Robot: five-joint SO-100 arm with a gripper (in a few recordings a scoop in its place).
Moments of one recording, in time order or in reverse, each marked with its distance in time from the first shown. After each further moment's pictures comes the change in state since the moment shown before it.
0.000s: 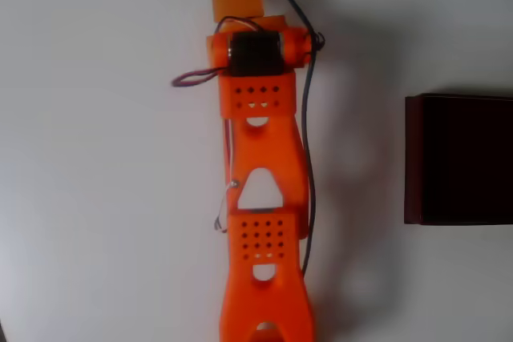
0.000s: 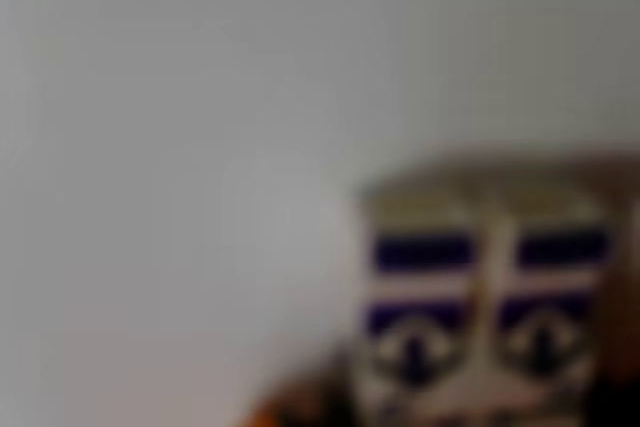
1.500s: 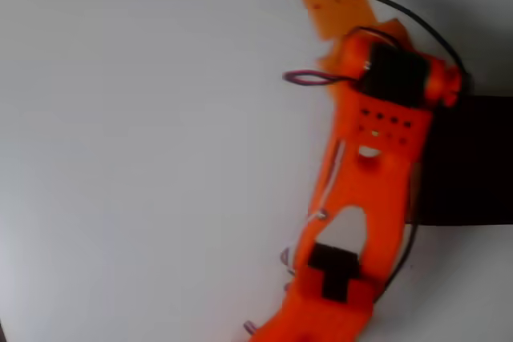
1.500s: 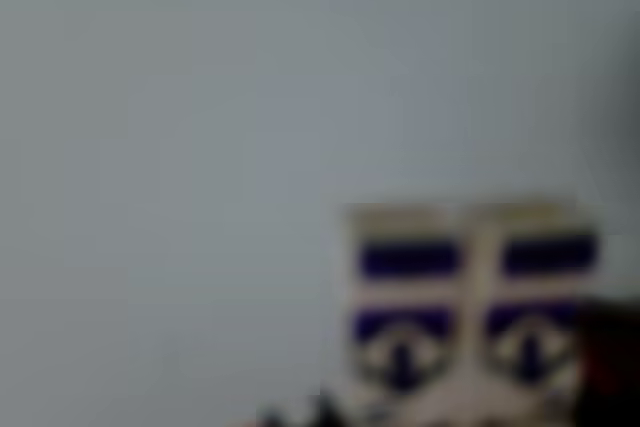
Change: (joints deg) arm 21.9 42.5 39.1 0.4 -31.5
